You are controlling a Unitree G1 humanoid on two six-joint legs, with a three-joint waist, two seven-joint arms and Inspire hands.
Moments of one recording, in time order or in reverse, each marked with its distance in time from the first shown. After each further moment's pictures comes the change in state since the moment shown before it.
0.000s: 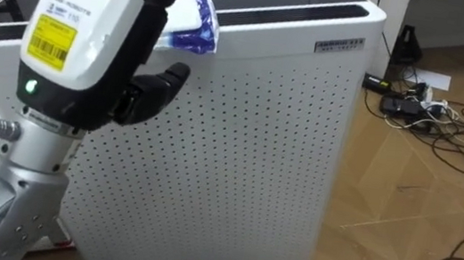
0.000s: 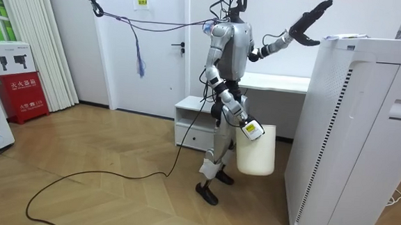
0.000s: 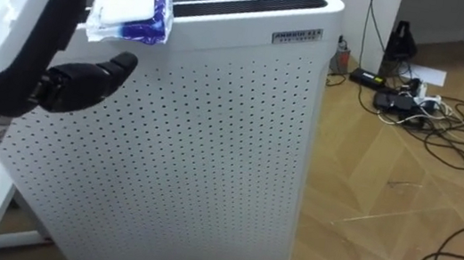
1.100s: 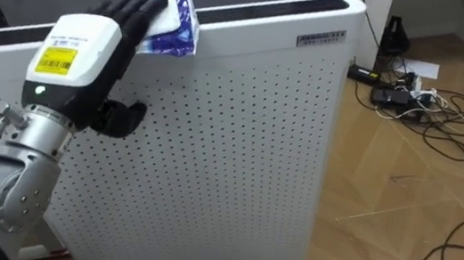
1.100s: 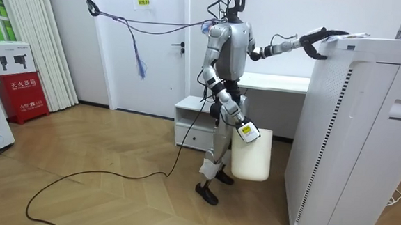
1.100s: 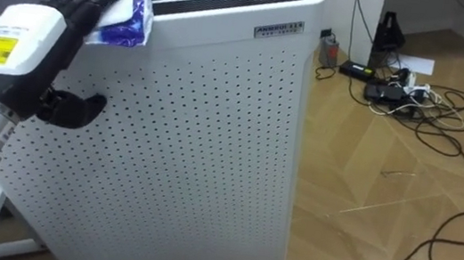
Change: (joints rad) left arm -0.050 0.000 0.023 0.233 -0.071 0.167 -0.196; right arm -0.008 -0.034 -0.006 -0.036 -0.088 0.097 -0.013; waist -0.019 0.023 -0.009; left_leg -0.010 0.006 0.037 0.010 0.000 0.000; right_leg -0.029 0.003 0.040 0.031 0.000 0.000
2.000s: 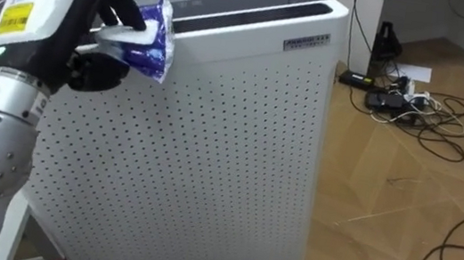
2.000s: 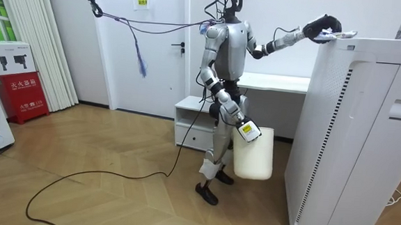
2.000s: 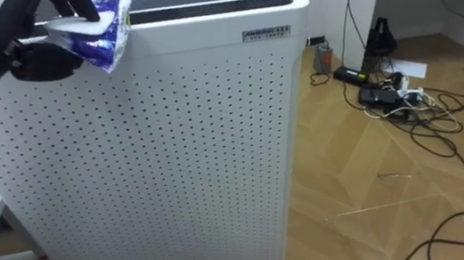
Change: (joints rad) left arm -0.068 0.001 0.119 0.010 -0.283 0.016 -0.032; right arm 0.000 -0.002 -0.003 -0.044 -0.012 0.009 0.014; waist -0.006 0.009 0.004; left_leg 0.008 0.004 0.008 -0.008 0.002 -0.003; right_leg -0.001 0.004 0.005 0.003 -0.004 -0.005
